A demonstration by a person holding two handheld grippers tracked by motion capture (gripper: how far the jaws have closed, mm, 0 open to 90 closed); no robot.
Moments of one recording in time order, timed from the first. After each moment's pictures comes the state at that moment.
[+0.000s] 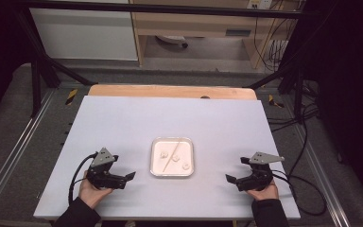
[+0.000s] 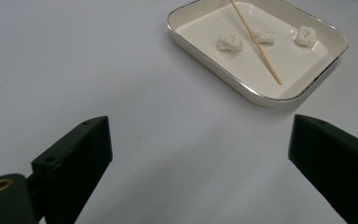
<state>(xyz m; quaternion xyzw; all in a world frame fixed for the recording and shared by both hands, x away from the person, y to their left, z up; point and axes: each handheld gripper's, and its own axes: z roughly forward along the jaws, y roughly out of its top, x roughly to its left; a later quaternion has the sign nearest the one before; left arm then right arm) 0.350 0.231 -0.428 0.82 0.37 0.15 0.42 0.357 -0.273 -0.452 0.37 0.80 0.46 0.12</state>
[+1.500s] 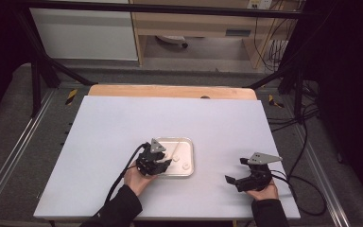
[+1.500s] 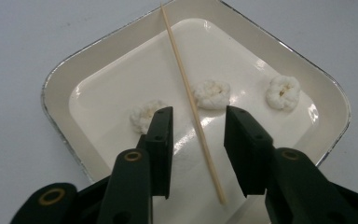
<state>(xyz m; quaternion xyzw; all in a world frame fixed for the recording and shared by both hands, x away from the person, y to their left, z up) 0.390 0.098 -0.434 0.85 0.37 0.14 0.35 0.357 -0.271 -0.454 0.36 0.81 0.45 0.12</state>
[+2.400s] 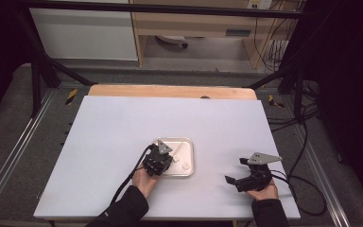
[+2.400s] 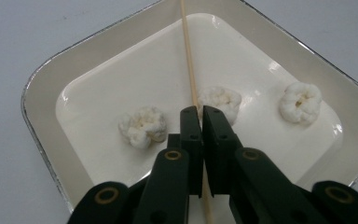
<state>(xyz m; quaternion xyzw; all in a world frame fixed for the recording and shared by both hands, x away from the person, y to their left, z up) 0.391 0.079 -0.445 0.84 0.40 0.17 0.34 0.357 -0.271 -0.454 0.36 0.81 0.45 0.12</state>
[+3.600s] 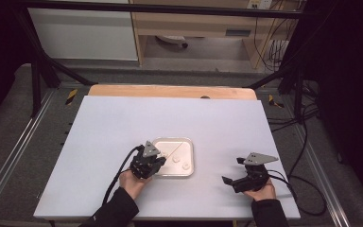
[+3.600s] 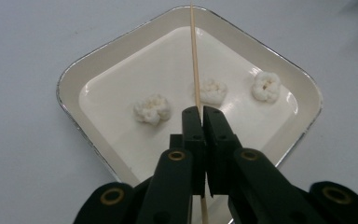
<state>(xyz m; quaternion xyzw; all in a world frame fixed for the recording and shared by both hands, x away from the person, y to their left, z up) 0.374 0.117 -0.426 0.84 0.35 0.14 0.38 0.356 -0.258 -0.450 0.34 0.82 0.44 0.13</state>
